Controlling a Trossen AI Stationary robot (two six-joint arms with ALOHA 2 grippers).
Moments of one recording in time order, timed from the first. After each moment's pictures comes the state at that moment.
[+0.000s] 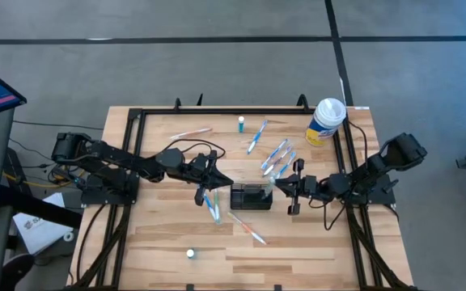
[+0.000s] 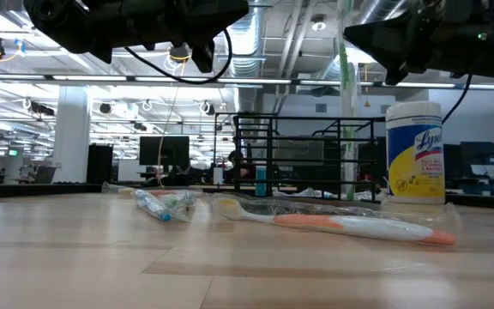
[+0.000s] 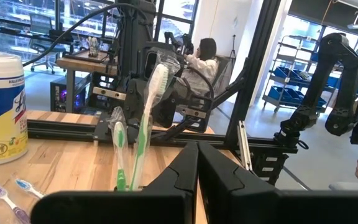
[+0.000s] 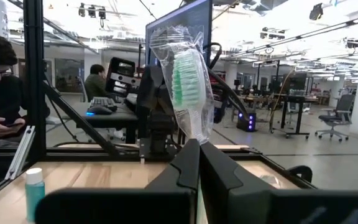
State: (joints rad) left arm -0.02 1.44 0.59 0.91 0.19 -0.19; right arm 0.38 1.49 0.19 1.57 0.52 -0.17
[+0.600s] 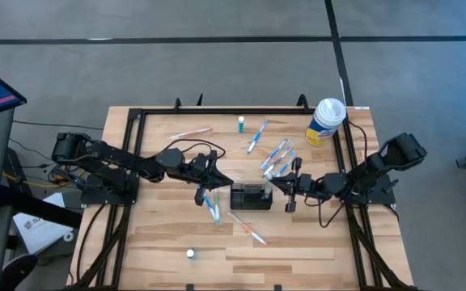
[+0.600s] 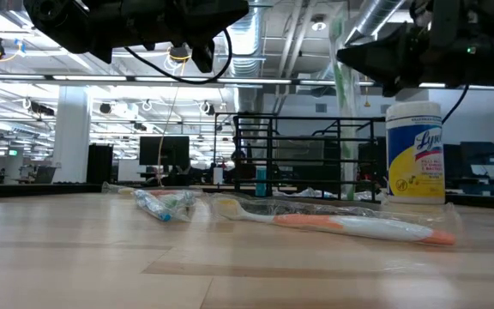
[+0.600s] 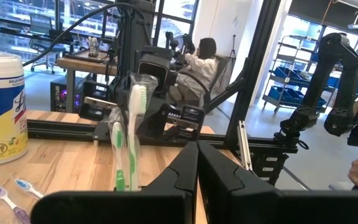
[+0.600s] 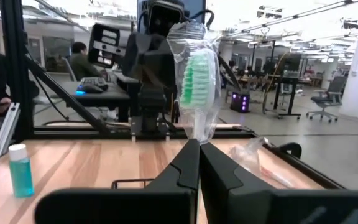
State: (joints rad) left arm -0.02 1.44 0.59 0.91 0.19 -0.19; right arm 0.33 1.49 0.19 1.46 0.52 -0.12
